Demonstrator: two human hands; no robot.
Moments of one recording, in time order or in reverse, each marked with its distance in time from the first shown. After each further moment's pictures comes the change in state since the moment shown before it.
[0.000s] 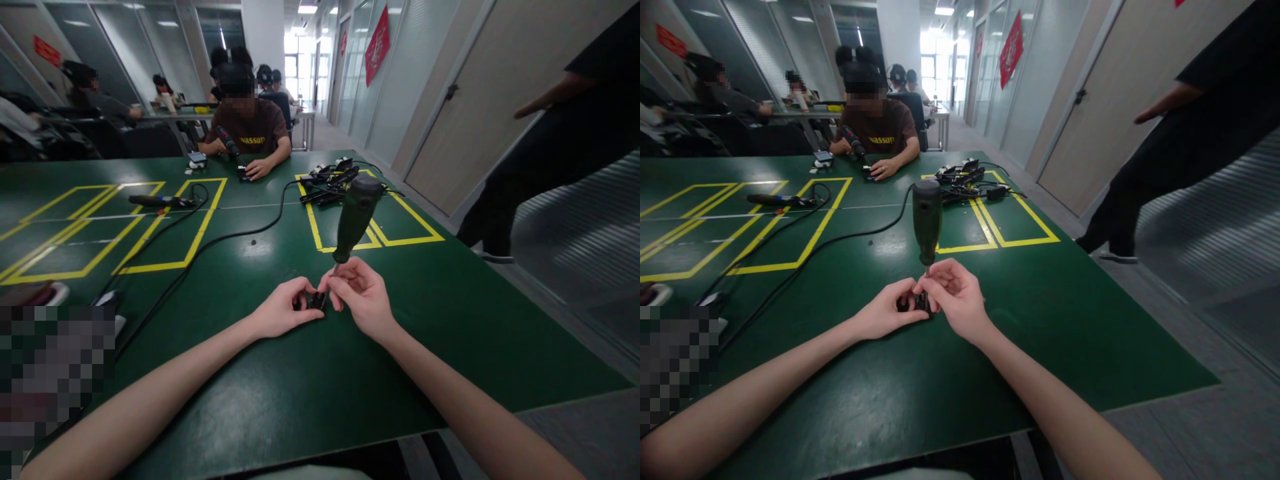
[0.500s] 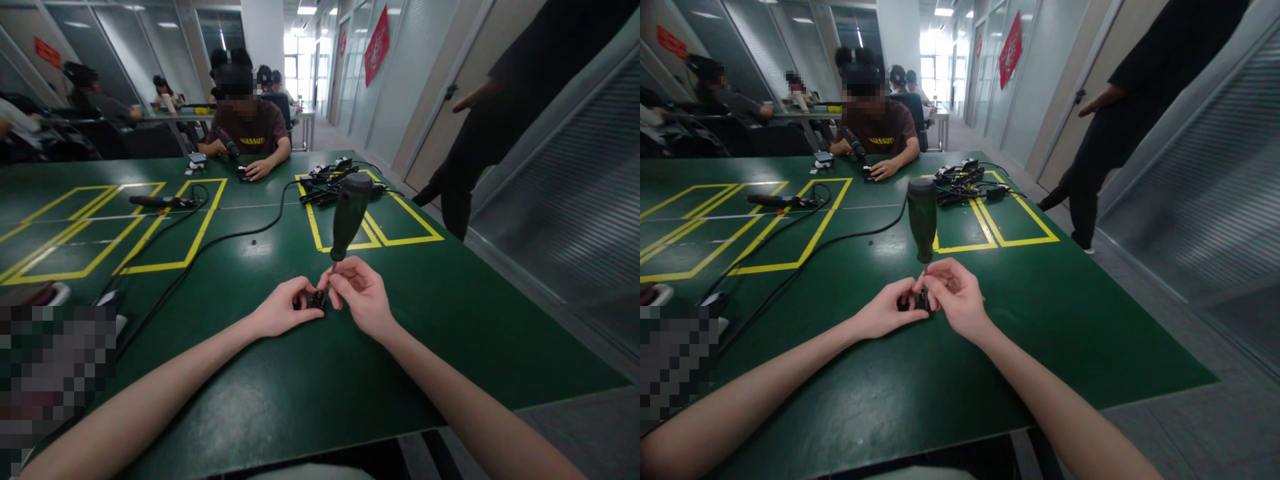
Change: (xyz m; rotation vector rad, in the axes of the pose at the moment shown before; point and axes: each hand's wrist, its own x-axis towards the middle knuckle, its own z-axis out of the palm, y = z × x) left_hand 0.000 -0.002 0.000 0.026 0.004 0.010; right_hand 0.001 0.004 -0.002 -0.032 0.000 -0.011
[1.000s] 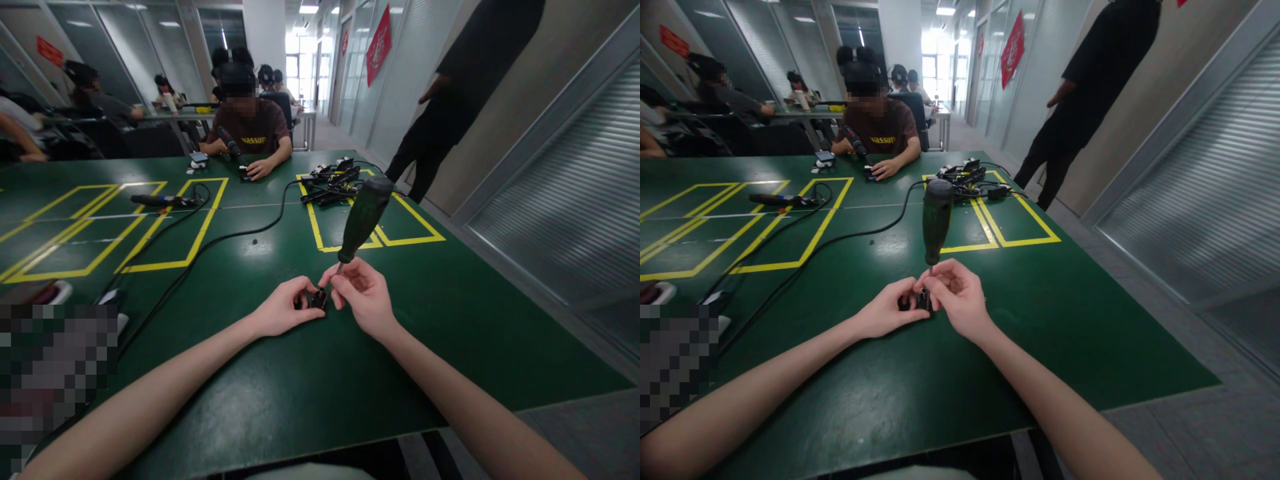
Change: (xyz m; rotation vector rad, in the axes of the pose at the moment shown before) left_hand 0.000 0.000 0.000 0.000 -0.002 0.001; right_hand -0.001 -0.001 0.000 0.013 0.012 -0.002
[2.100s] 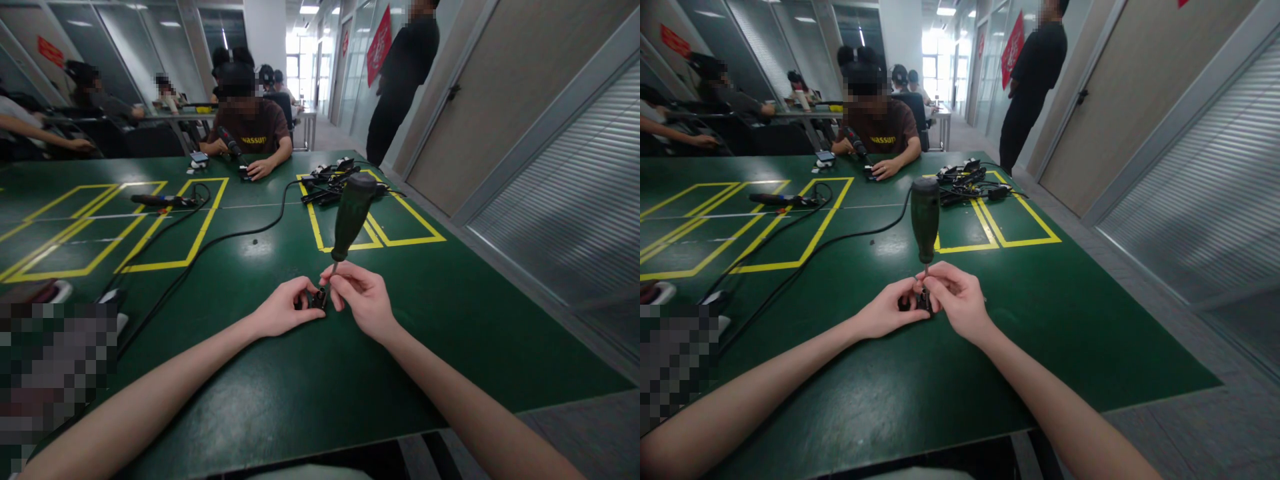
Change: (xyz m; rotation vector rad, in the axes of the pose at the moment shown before) left_hand 0.001 0.003 0.000 0.000 -0.017 -0.015; right_hand -0.001 -0.002 -0.002 -0.067 -0.010 0.013
